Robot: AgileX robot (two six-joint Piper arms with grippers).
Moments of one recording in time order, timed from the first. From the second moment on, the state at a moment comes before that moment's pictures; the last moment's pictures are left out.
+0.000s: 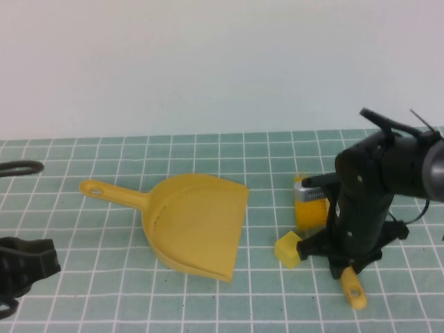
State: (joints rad) right arm 0.53 1.98 -1.26 -0.06 0.91 0.37; left arm -0.06 0.82 -0.57 -0.55 0.54 0.13
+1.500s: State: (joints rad) right arm 1.02 1.68 -1.57 0.10 0.91 0.26; left arm -0.06 0.82 -0.57 -1.55 0.76 0.64
